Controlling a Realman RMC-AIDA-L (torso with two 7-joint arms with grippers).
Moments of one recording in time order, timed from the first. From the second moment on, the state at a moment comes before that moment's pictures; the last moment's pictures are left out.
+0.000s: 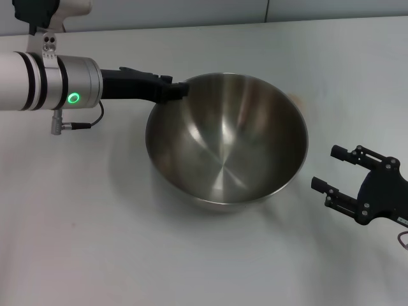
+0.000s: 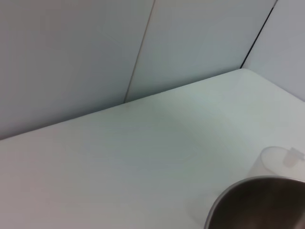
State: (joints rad) left arm -0.62 -2.07 1.35 0.91 1.98 0.96 -2.19; right arm 0.34 2.08 0.11 -0.32 -2.38 -1.67 0.49
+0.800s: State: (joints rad) left arm -0.62 -2.07 1.33 0.90 1.98 0.95 -2.18; right arm 0.35 2.08 0.11 -0.32 -2.38 -1.66 0.49
